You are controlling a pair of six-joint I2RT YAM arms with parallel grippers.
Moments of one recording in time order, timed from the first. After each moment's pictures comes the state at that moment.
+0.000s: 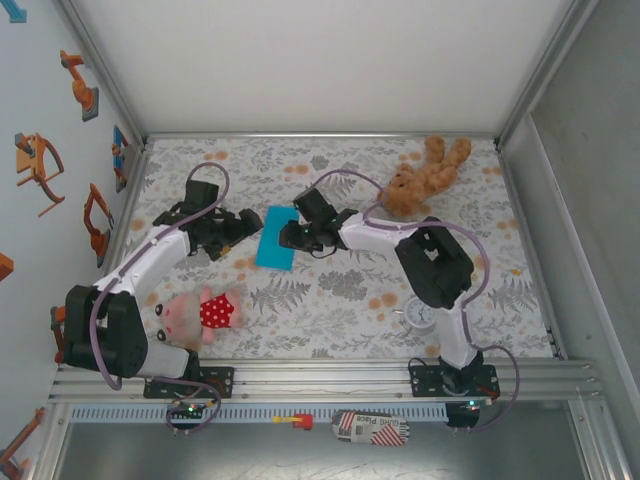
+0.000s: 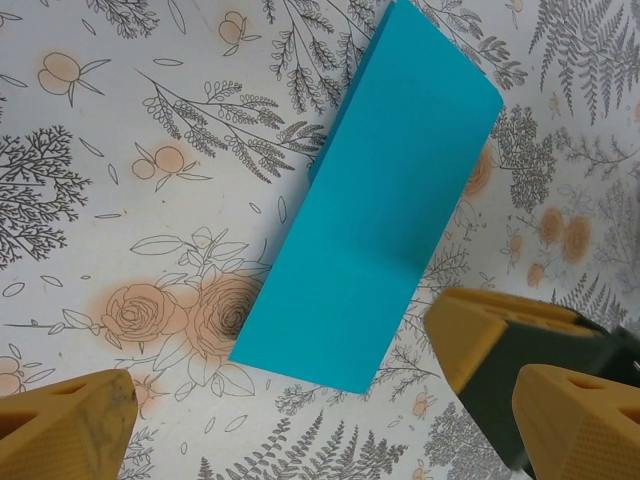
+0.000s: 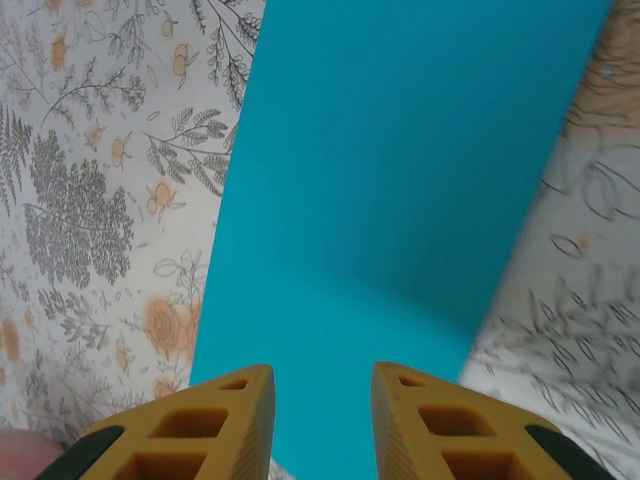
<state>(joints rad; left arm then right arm) -0.27 1.40 0.96 -0.61 0.25 -0.70 0.79 2.09 1.43 -0.22 -0.29 0.79</state>
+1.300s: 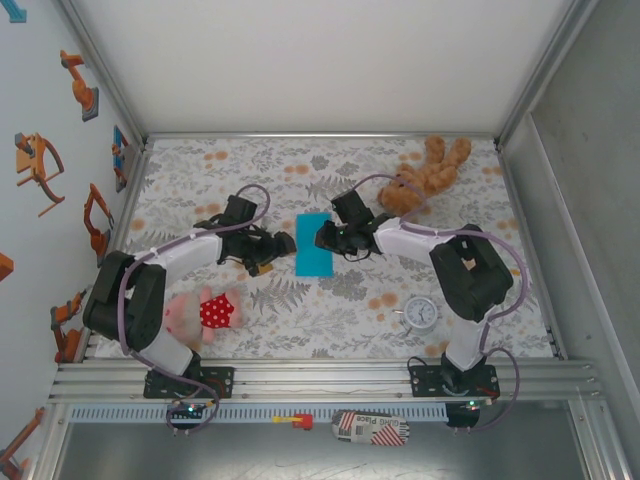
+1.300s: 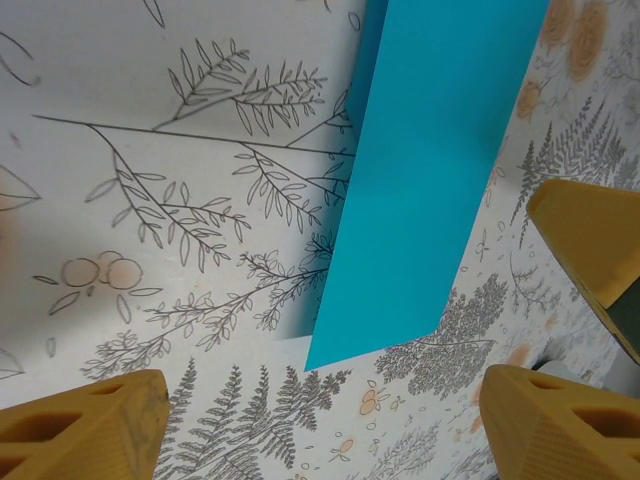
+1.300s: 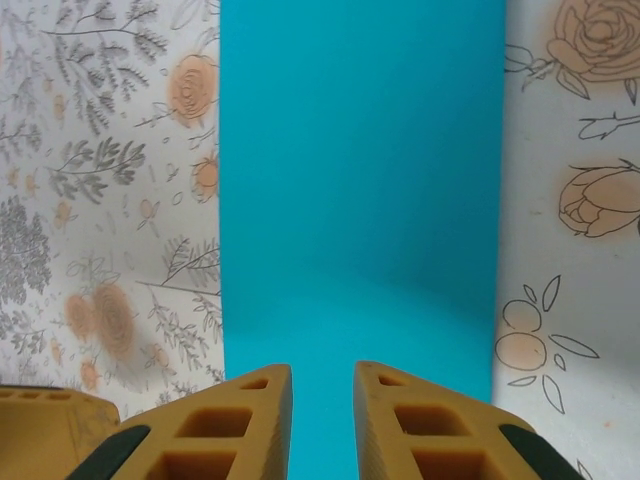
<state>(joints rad) -0.47 1.59 0.89 -0.42 0.46 -0.77 0.66 1.86 1.13 -0.21 -0.26 0.81</state>
